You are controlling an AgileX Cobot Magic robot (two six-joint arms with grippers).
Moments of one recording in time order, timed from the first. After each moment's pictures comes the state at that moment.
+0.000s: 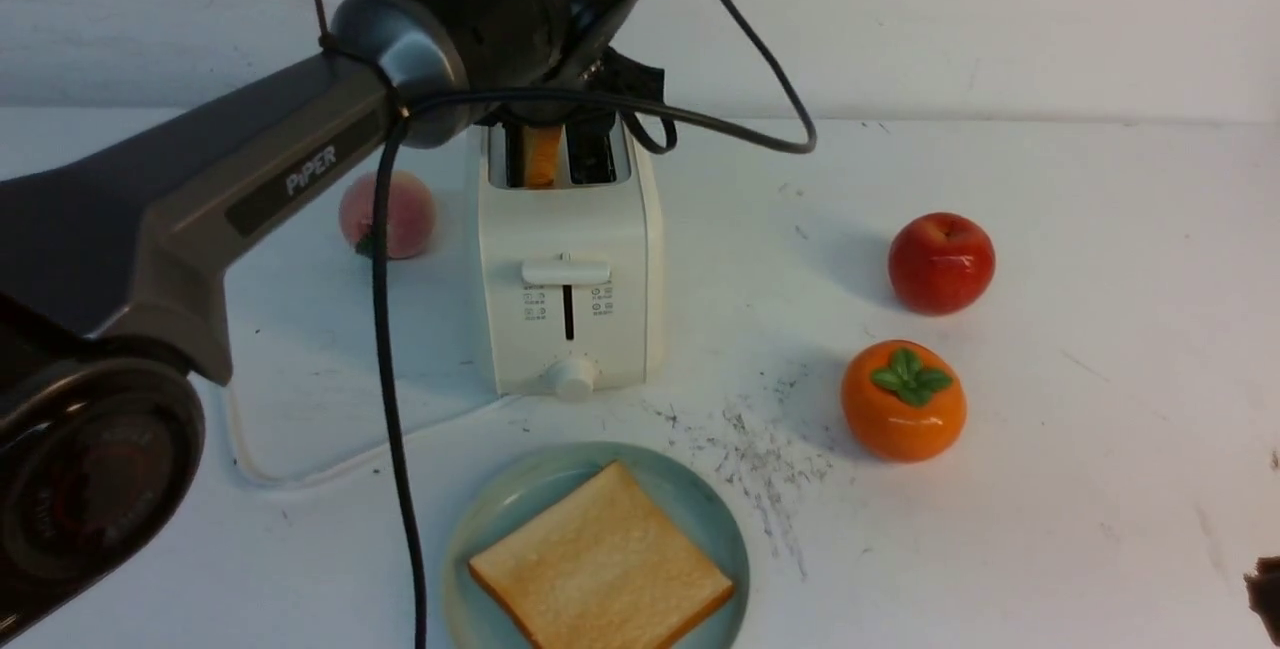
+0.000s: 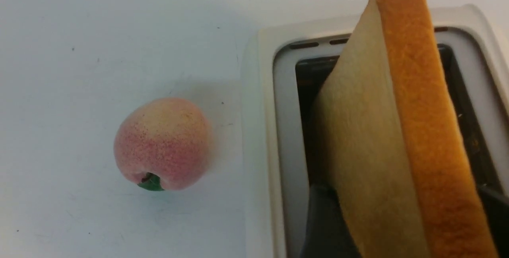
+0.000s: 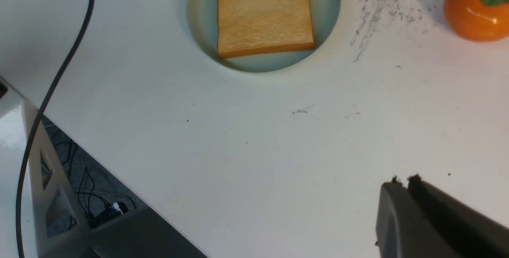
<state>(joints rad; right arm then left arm) 0.48 0.75 -0.99 0.28 1.16 -0.19 -0.52 2.15 -2.08 0.60 0.90 -0.79</state>
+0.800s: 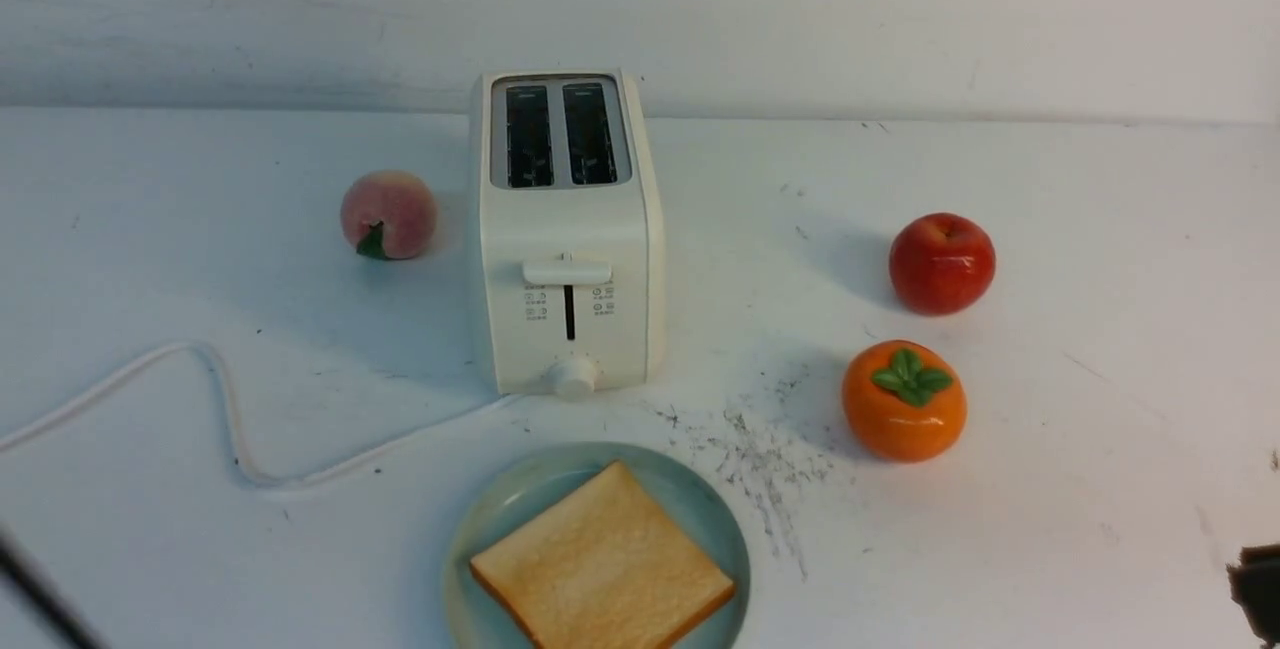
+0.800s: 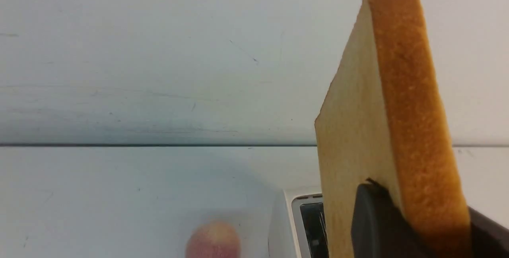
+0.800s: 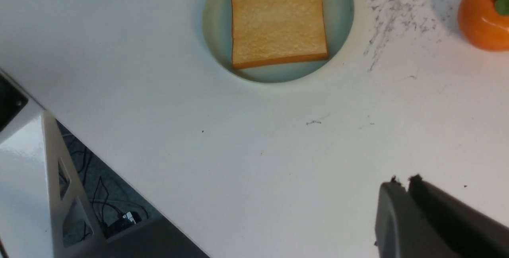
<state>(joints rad) 0.48 0.75 -0.99 0.31 1.14 -0.19 -0.54 1.63 -2.08 0.55 0.98 -0.64</state>
